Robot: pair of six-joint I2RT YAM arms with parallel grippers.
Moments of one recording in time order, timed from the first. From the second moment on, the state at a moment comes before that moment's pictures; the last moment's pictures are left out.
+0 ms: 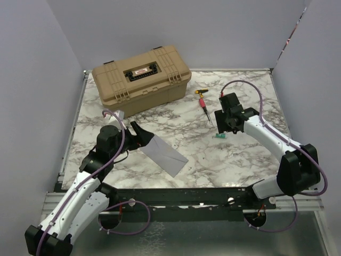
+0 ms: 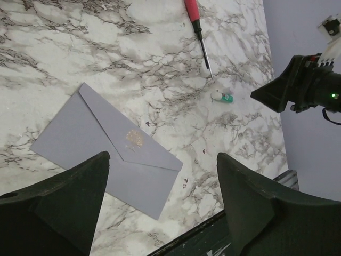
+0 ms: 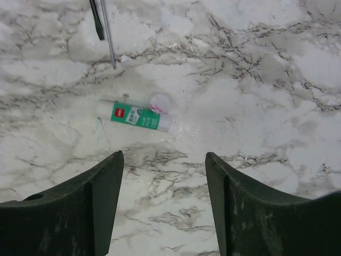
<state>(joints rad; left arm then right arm) -0.41 0.65 0.55 -0.28 0.16 -0.74 0.40 1.45 1.08 -0.66 0.32 0.15</state>
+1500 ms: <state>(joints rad) -0.41 0.90 0.75 -0.27 0.18 -0.56 0.38 1.69 1.06 -0.55 0.00 -0.49</state>
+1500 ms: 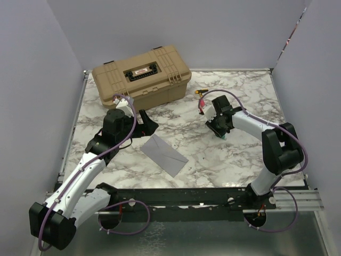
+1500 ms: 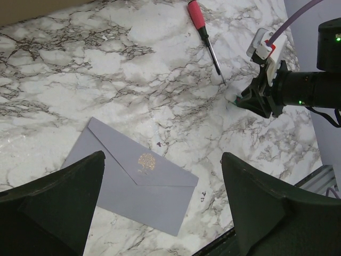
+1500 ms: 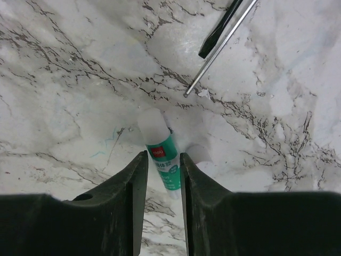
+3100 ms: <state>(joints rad) -0.42 0.90 0.68 0.27 0.44 -0.74 0.36 1.19 0.95 0.15 -0.72 0.21</state>
